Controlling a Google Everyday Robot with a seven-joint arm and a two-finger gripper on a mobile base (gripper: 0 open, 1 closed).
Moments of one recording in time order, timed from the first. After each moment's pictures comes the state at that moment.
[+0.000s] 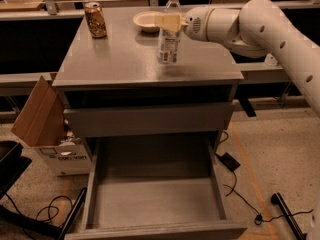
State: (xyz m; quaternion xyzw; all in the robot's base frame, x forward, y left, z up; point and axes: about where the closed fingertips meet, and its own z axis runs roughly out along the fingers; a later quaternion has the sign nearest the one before) arm 0.756 -0.026 0.979 -0.25 0.71 0.38 0.54
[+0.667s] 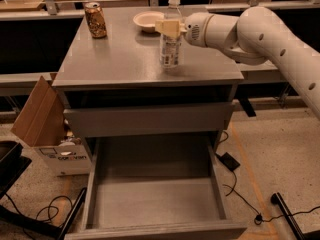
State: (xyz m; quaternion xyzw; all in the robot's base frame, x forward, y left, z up) arm 0.752 -0.026 0.971 -0.26 0.70 0.34 0.57
